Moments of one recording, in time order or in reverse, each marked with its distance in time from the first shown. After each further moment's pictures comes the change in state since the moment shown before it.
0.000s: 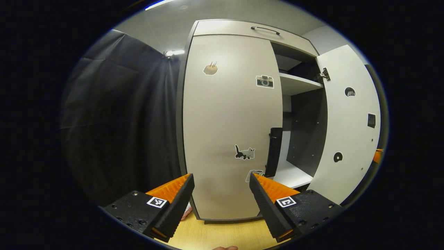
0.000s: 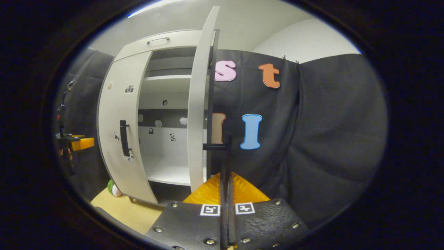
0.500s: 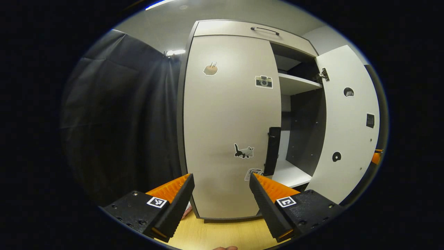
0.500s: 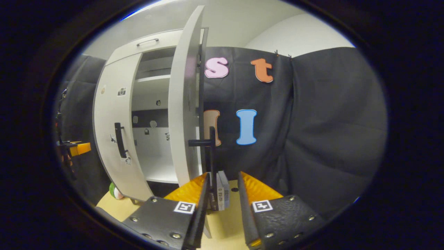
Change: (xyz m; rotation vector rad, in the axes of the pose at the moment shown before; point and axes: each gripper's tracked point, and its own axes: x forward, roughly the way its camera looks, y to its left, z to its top) left arm -0.005 0.001 -0.003 -0.010 0.012 -0.006; right arm -0.005 -0.018 -0.009 0.084 0.036 -0.037
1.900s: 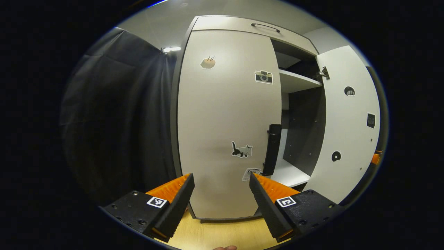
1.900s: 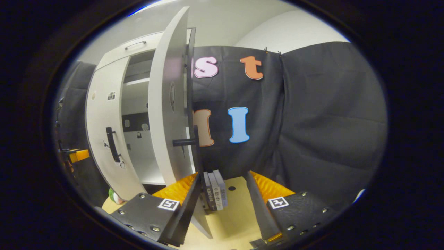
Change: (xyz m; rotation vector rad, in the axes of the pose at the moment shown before) left arm 0.018 -0.006 -0.005 -0.009 0.022 -0.041; right arm 0.007 -0.005 -0.006 0.054 0.012 -0.042
